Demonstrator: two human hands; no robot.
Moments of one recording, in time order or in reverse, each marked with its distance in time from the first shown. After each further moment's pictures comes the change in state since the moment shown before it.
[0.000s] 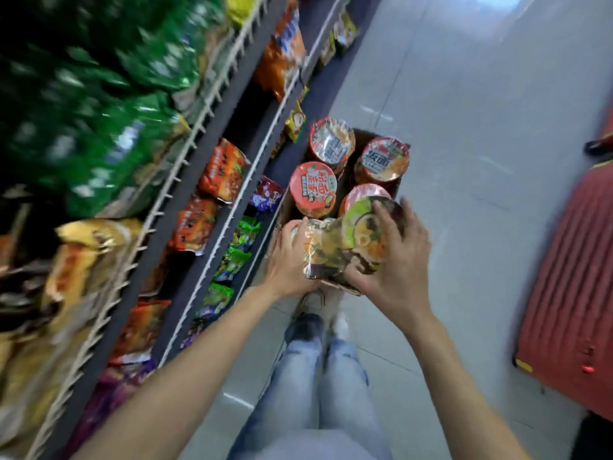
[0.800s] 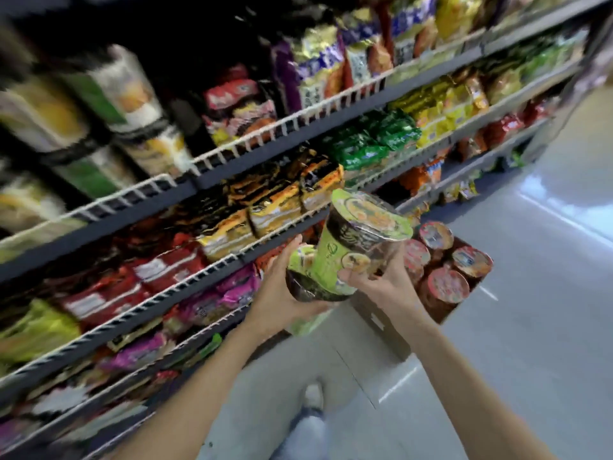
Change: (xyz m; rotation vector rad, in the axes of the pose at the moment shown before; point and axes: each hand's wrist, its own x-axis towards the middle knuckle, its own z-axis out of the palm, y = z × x) left_hand -0.467 0.105 -0.052 -0.445 0.729 -0.087; right_hand -0.299 -0.129 -0.113 0.857 -0.597 -0.380
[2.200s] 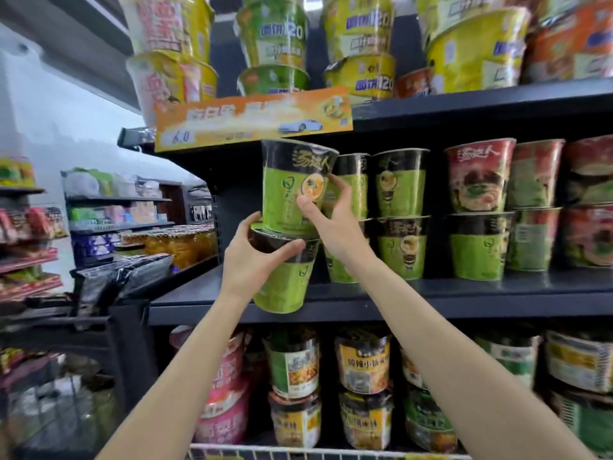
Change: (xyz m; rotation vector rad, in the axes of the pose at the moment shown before) left_hand -0.290 -0.024 -0.762 0.154 1.229 0.206; right_hand -0.040 -0.354 0.807 0.082 -0.584 -0.770
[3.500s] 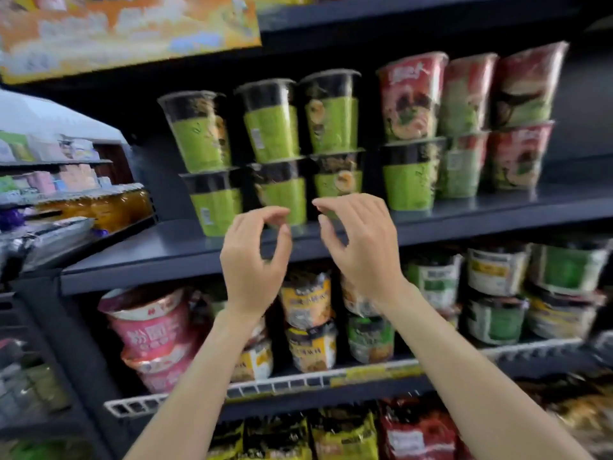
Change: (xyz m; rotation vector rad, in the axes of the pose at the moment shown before) left_hand -0.085 0.005 0.086 0.105 0.065 0.591; right_hand -0.098 0.058 -0.097 -0.847 0.336 -0.632
